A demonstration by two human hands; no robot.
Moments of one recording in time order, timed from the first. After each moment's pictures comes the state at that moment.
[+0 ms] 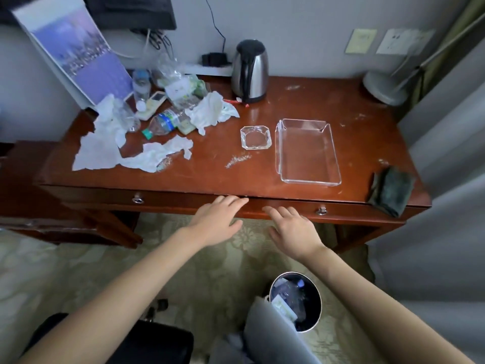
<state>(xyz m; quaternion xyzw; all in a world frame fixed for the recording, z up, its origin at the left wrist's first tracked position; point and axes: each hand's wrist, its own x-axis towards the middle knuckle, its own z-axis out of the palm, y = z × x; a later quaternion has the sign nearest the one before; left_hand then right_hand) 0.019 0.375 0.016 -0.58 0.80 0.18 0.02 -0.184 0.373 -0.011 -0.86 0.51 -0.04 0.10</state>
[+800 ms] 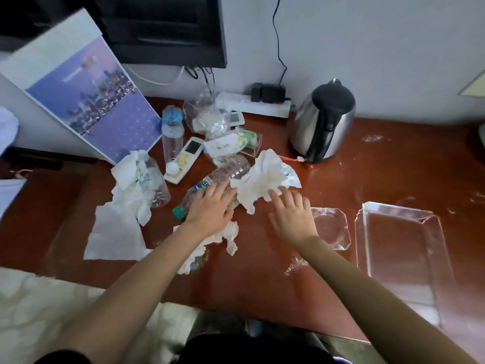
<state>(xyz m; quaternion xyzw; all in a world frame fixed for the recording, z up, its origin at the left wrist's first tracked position) 0.224 0.080 -0.038 -0.67 0.73 0.08 0.10 0.014 0.051 -0.057 -0.85 0.53 -0.03 0.04</state>
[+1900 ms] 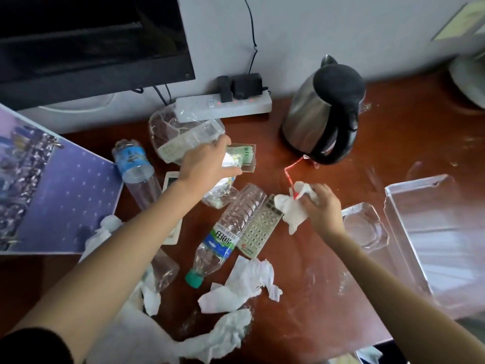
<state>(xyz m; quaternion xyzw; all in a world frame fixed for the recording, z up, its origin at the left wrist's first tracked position) 0.286 -0.118 -0.013 -0.56 0.82 0.09 -0.02 0.051 -0.008 -0.072 -0.50 0.76 -0.31 0.28</state>
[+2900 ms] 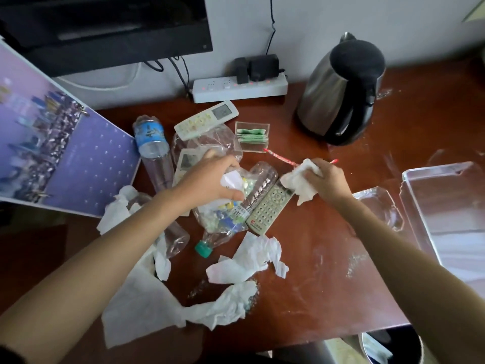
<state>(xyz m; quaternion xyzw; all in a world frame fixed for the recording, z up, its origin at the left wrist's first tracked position) 0.318 -0.047 -0.011 -0.54 0.78 0.32 -0.03 0.041 -0.030 -0.084 -0.58 0.71 -0.23 0.33</state>
